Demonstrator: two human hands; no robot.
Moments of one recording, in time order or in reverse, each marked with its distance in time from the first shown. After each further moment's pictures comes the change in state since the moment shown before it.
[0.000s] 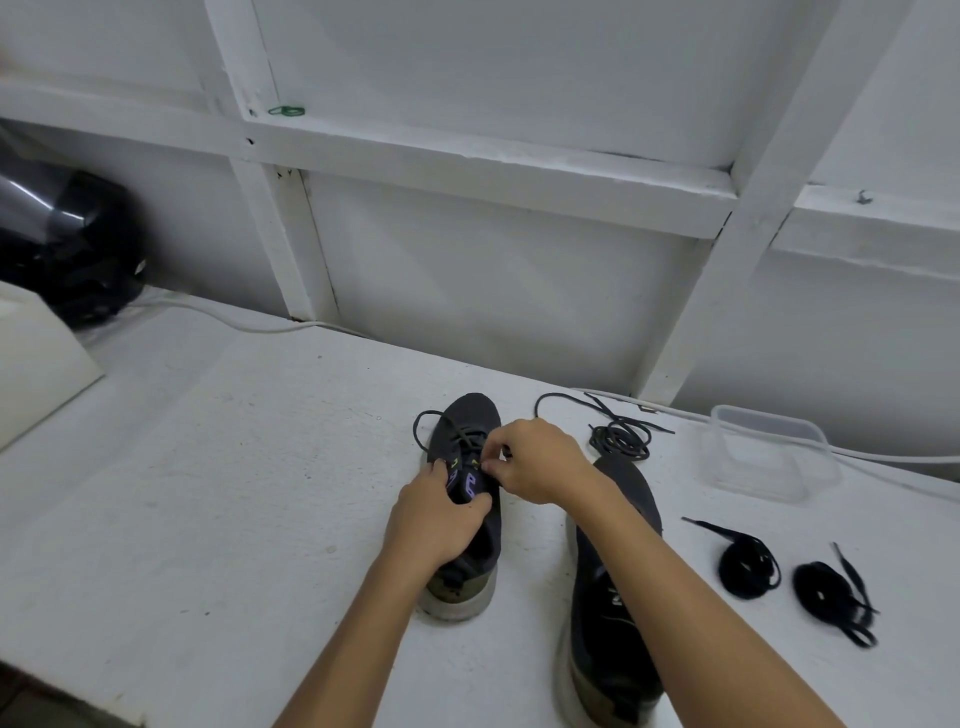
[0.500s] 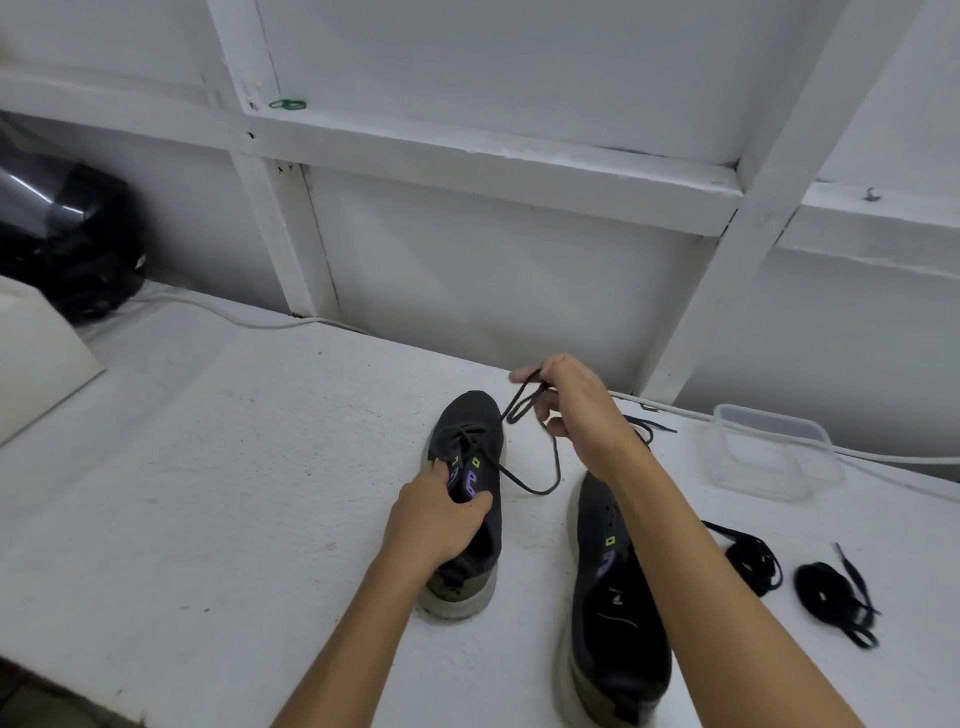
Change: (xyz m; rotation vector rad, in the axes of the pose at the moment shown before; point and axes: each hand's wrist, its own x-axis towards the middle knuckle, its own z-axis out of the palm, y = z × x) left_hand 0.002 -0.005 0.002 -0.032 -0.004 0.003; right_hand -0.005 0.009 -0.045 1.121 0.225 0.174
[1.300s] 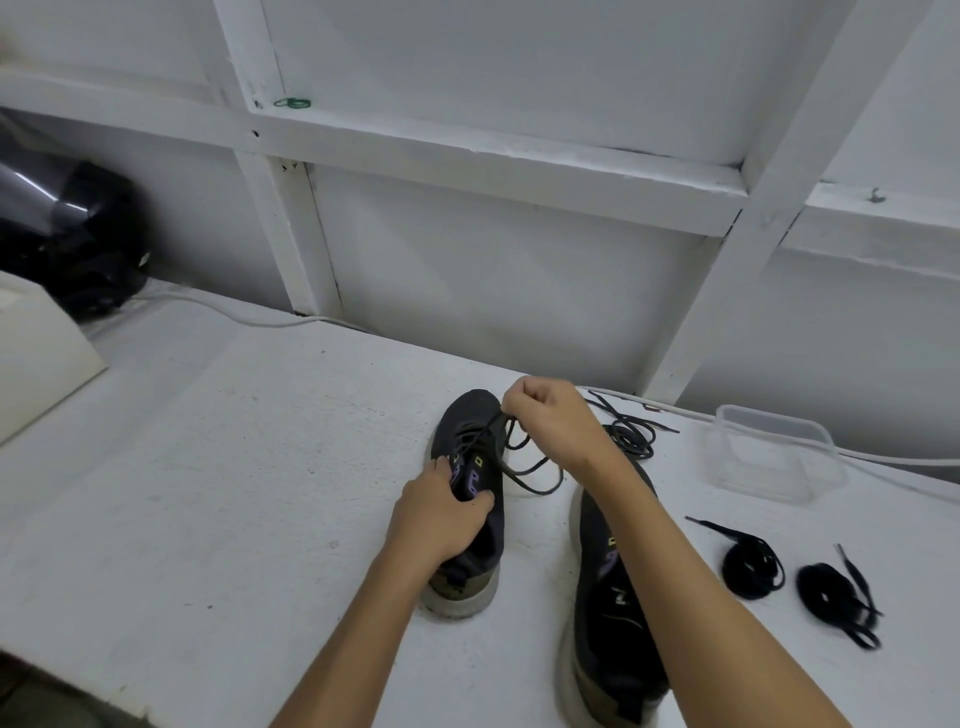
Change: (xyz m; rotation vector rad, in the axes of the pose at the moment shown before) left_hand 0.000 0.003 -0.002 0.017 -0.023 -0.022; right_hand -0.008 0.004 0.019 -0.311 -0.066 -0.112
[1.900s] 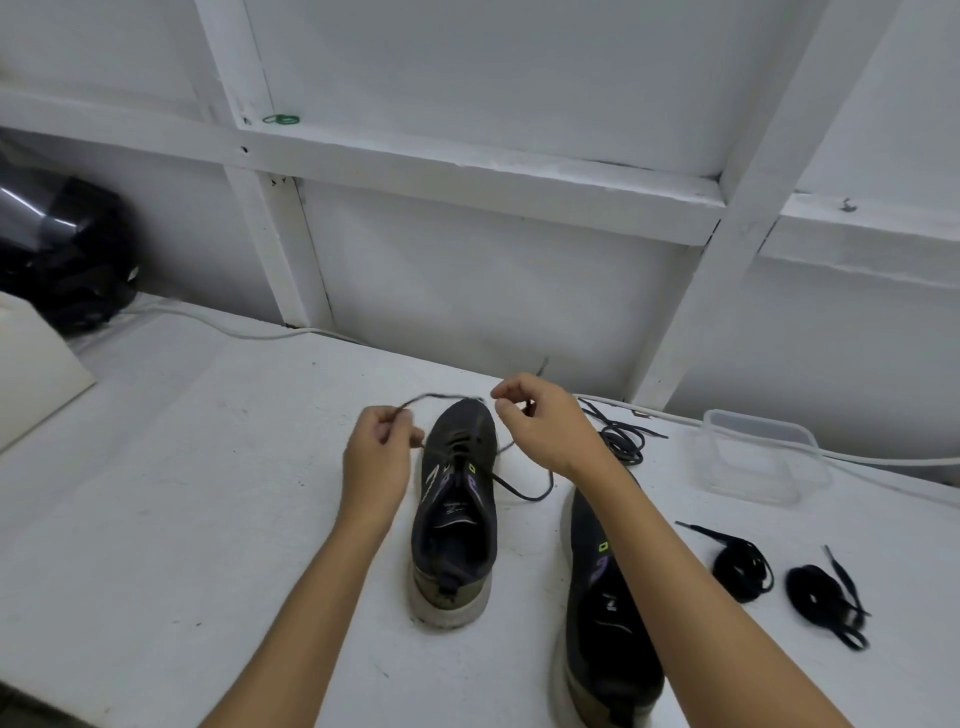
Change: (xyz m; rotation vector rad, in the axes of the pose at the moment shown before) left_hand 0.045 -0.008 -0.029 -0.614 0.368 0.082; right_hand 0.009 0.011 -0.005 -0.185 0.076 -0.048
